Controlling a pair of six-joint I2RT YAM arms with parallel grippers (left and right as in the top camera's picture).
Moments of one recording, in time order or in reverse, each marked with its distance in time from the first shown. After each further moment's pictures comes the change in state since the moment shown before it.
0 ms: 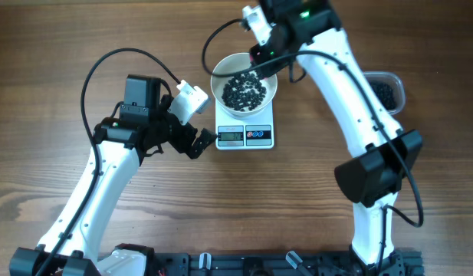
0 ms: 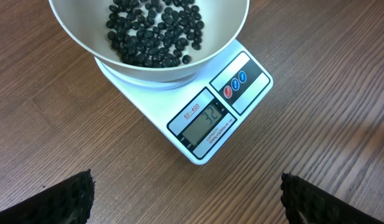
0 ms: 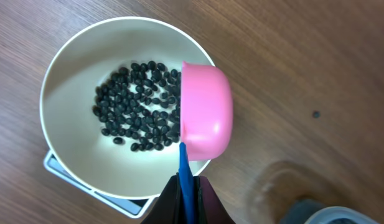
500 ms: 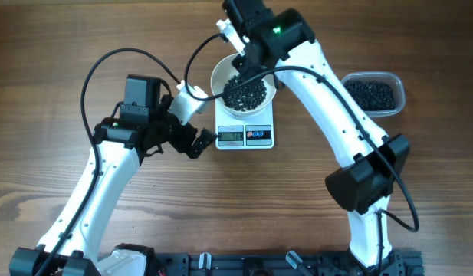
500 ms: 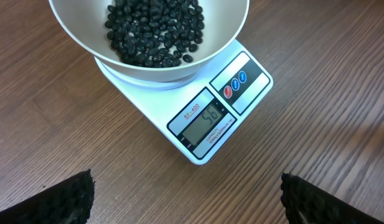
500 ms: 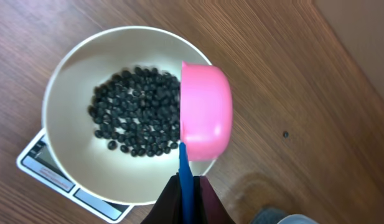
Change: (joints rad) left arm 0.000 0.000 0.000 0.000 0.000 0.000; right arm 0.107 -0.004 0.000 0.029 0.142 -0.084
